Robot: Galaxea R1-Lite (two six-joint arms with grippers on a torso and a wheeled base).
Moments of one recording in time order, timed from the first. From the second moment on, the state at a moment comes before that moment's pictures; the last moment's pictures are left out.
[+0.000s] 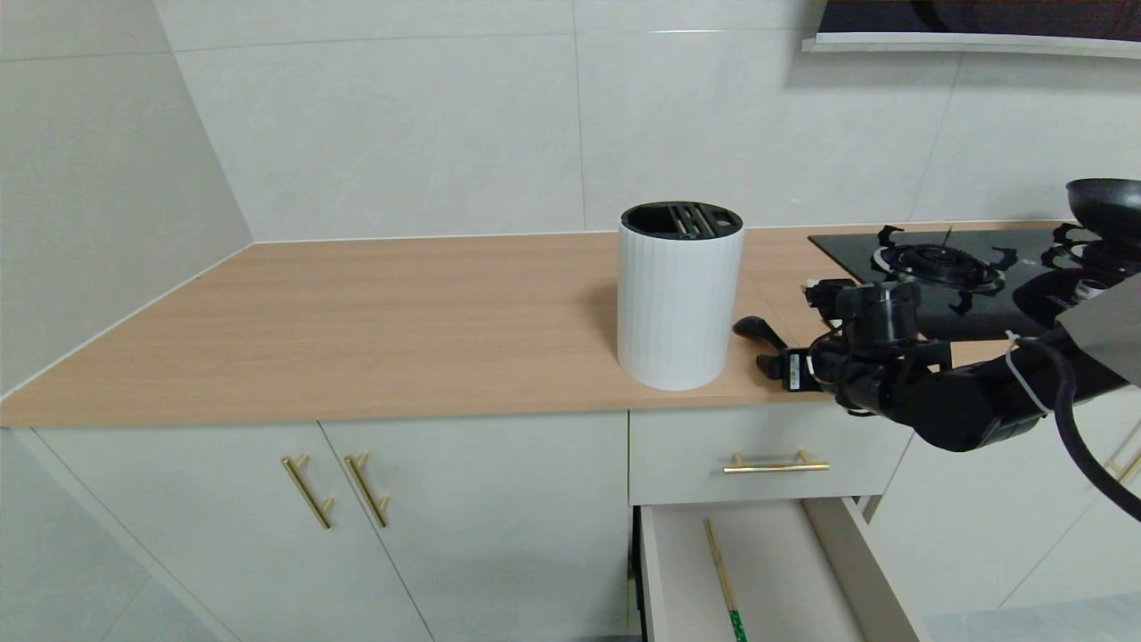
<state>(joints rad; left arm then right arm) -0.01 0.00 0.00 0.00 -0.01 0.00 0.29 2.10 -1.13 -0.57 -0.22 0.09</state>
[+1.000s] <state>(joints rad) -0.01 0.00 0.00 0.00 -0.01 0.00 0.29 2.11 -1.14 -0.61 -0.22 0.08</state>
